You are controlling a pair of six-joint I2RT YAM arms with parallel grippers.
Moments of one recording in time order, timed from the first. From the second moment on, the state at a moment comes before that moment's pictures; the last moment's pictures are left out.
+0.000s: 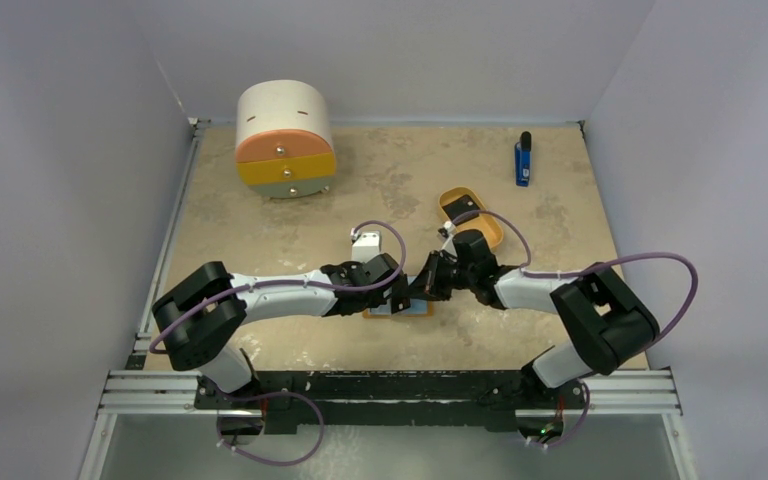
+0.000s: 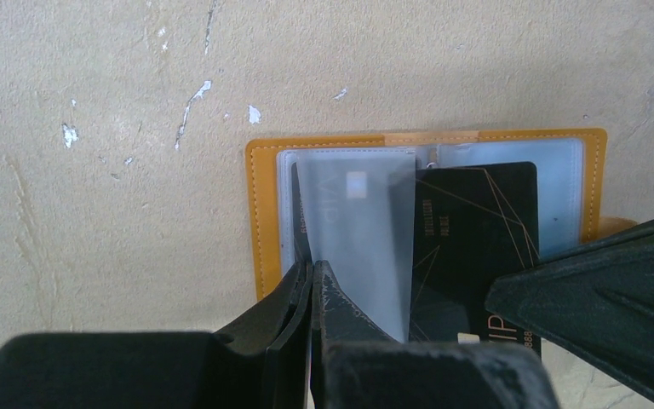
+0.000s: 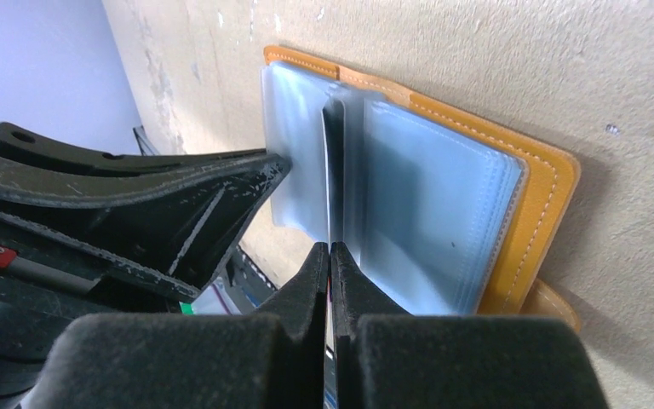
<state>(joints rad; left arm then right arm) -1.02 1.59 0.85 -0.31 -0.47 -0.92 0.55 1.51 0.51 0.25 -0.52 0.94</state>
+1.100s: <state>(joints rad) -0.96 1.44 0.82 -0.37 -0.47 -0.93 0.59 1.57 0.50 0.36 -0.46 0.99</state>
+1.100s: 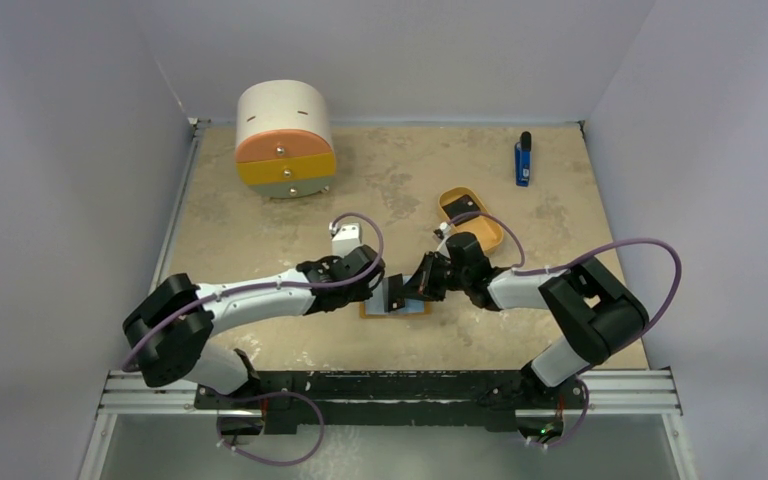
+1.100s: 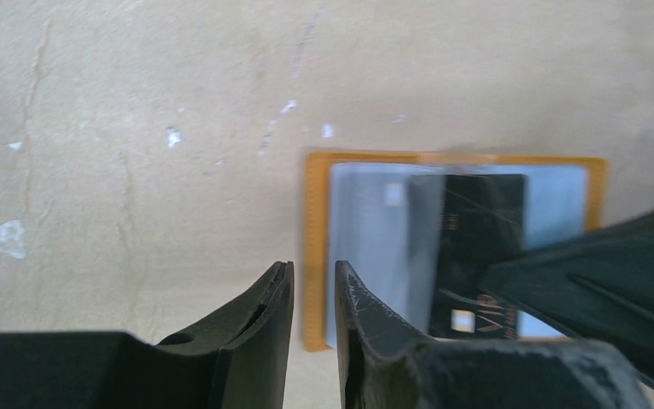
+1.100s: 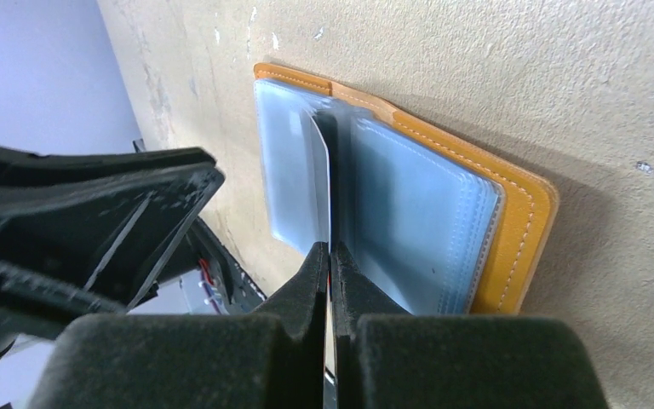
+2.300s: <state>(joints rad) -0.94 1.51 0.70 -0.19 -0.42 -0.94 0.69 1.57 0.58 0.20 -0.41 0.92</state>
